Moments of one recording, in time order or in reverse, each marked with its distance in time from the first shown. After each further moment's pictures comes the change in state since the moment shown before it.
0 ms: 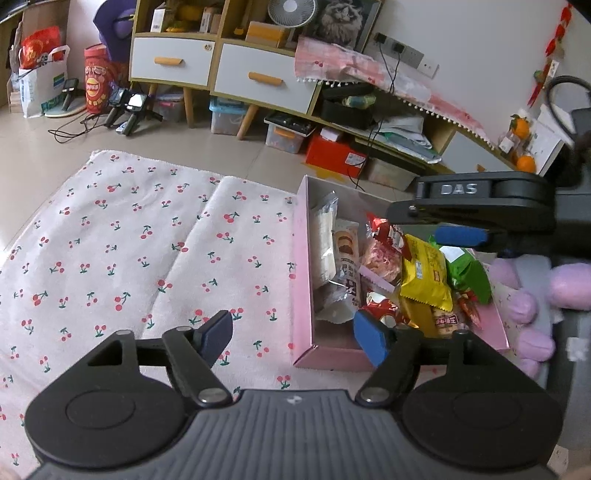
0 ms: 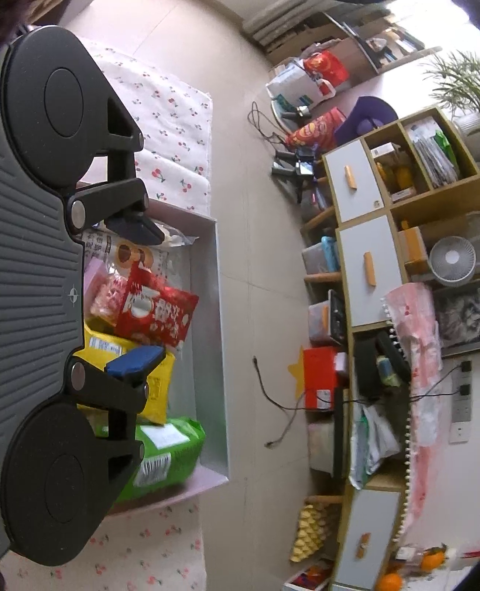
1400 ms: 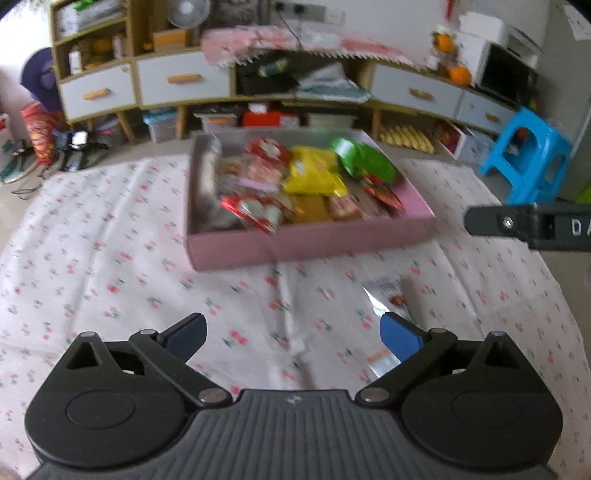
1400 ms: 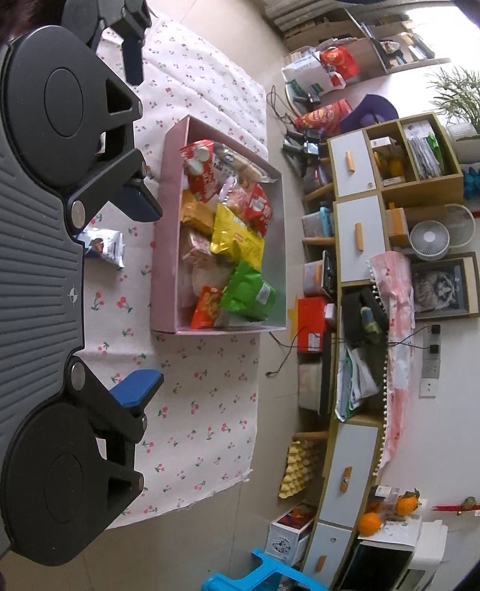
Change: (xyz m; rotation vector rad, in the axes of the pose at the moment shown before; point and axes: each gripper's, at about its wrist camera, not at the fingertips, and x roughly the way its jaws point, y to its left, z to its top) left arm -0.024 -0.088 -0.079 0.301 0.066 -0.014; right arm -0.145 -0.091 -0.114 -0.078 -0.074 -0.095
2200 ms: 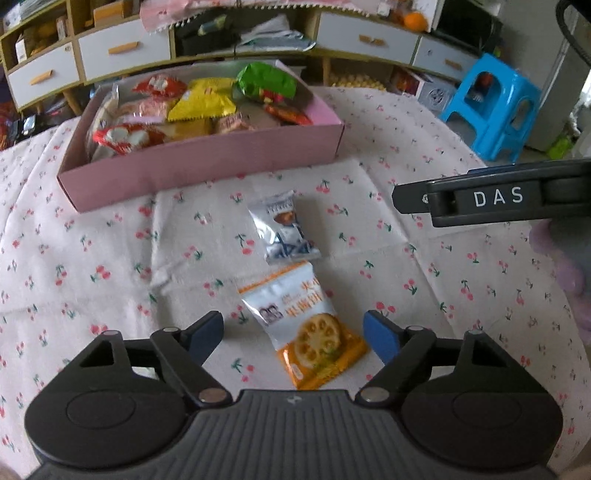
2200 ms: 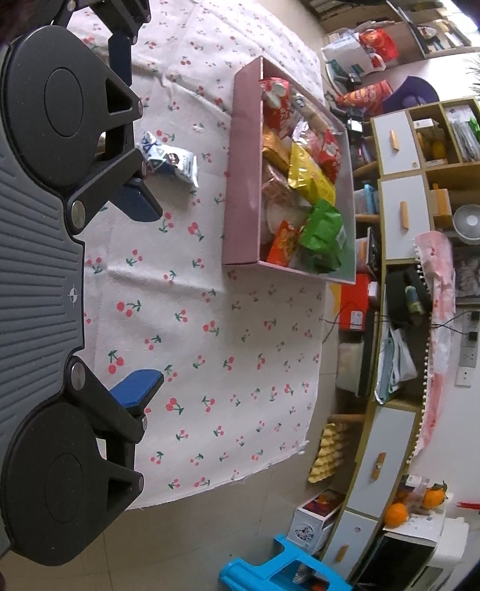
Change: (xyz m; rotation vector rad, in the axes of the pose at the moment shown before) left arm 0.029 -0.076 -0.036 0.068 0.126 -0.071; right arm 0.028 -0.048 -0.044 -0.046 0.115 -0.064
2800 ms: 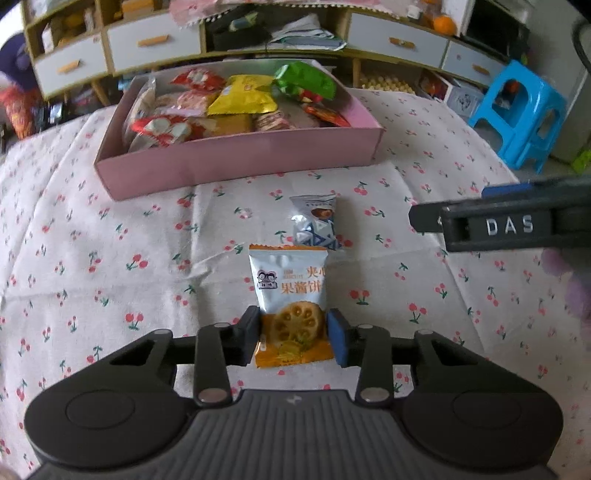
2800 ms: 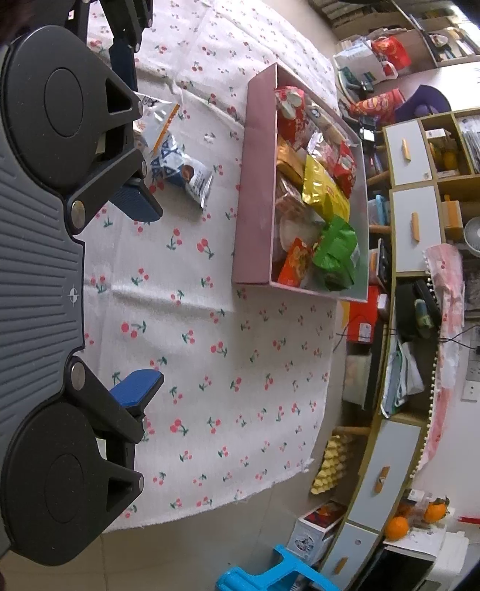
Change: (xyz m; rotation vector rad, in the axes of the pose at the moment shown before) left arm -0.008 0.018 -0.001 -0.059 0.006 0.060; right arm 0.009 0.014 0.000 -0.018 0.030 0.023
